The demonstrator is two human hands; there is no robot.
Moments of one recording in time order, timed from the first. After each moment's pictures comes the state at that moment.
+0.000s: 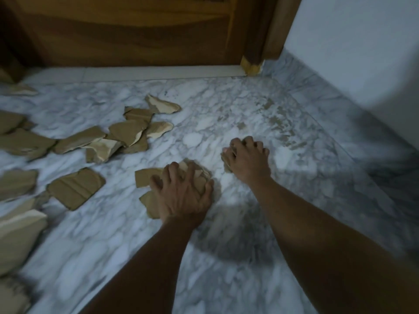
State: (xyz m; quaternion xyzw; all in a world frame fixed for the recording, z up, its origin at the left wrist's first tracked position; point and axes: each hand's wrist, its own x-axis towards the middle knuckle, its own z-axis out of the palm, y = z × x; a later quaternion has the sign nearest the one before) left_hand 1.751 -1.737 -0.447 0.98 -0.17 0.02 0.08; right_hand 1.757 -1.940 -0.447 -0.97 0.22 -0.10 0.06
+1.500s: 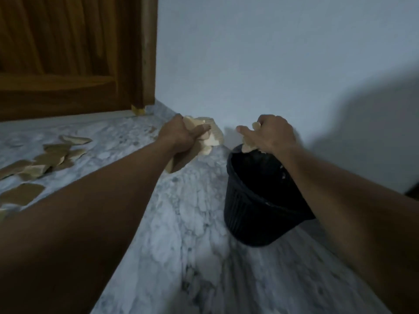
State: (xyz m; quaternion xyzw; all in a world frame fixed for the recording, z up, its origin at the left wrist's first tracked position) left_hand 1.479 -1.747 -0.121 0.80 -0.39 -0.13 0.43; right_hand 1.271 -1.870 -0.068 -0.85 0.48 -0.21 0.06
